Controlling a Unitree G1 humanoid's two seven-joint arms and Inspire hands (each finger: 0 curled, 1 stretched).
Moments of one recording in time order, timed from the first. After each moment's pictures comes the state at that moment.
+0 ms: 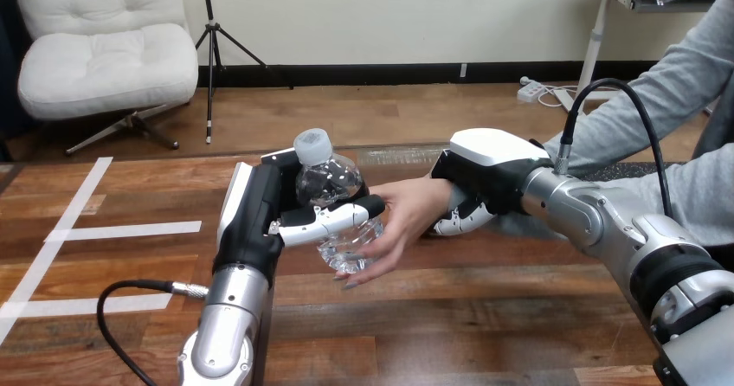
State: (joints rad) left arm -0.20 0.05 -0.04 0.32 0.13 -0.21 0.00; right arm -0.94 -0.38 0.51 1.23 -0.69 -0.45 0.09
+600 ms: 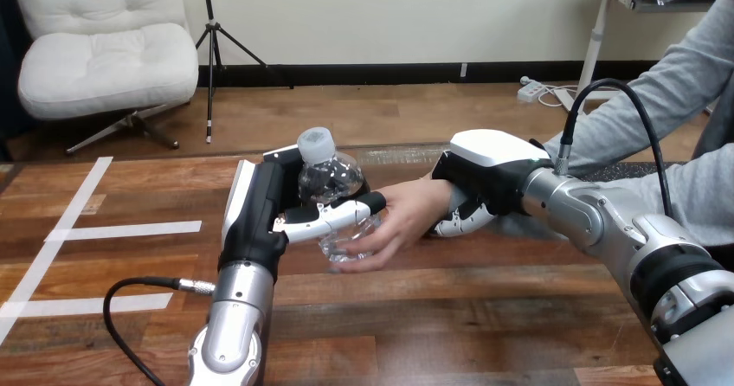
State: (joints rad) left arm -0.26 0.04 -0.04 0.46 0.16 -0.31 0.06; right arm -0.94 -0.38 0.51 1.23 -0.69 -0.45 0.10
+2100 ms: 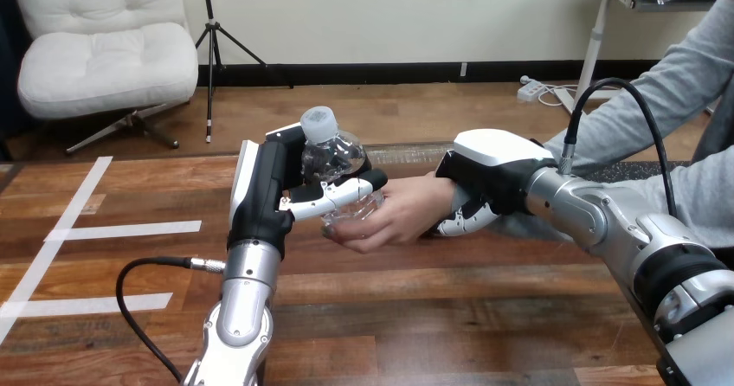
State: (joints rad) left arm -0.45 0.05 -0.02 0.81 0.17 -0.53 0.15; right arm -0.94 -0.39 0.51 1.23 -0.69 -0.45 0.10
